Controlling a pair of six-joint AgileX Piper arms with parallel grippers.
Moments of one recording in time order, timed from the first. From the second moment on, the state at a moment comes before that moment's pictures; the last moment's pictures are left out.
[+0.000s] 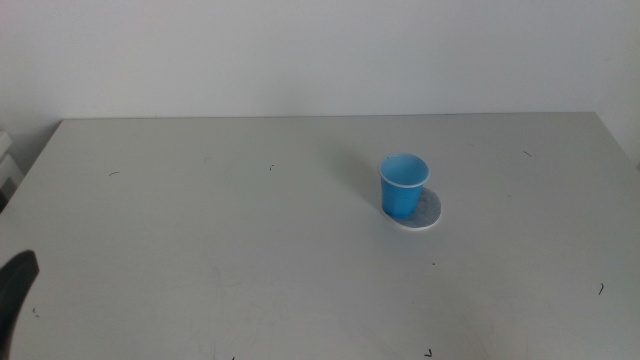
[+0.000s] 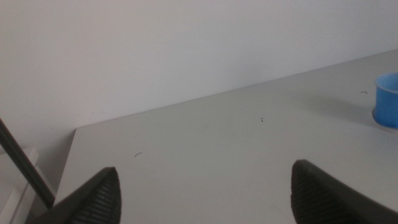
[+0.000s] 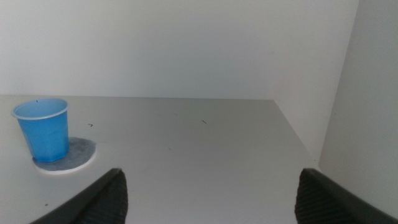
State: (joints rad) left arm -0.09 0.26 -0.41 -0.18 0.42 0.30; right arm -0.04 -0.01 0.03 -0.03 0.14 0.02
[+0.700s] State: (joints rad) left arm -0.09 -0.01 0.03 -0.22 0.30 0.28; right arm -0.04 -0.01 0.03 -0.03 0.14 0.02
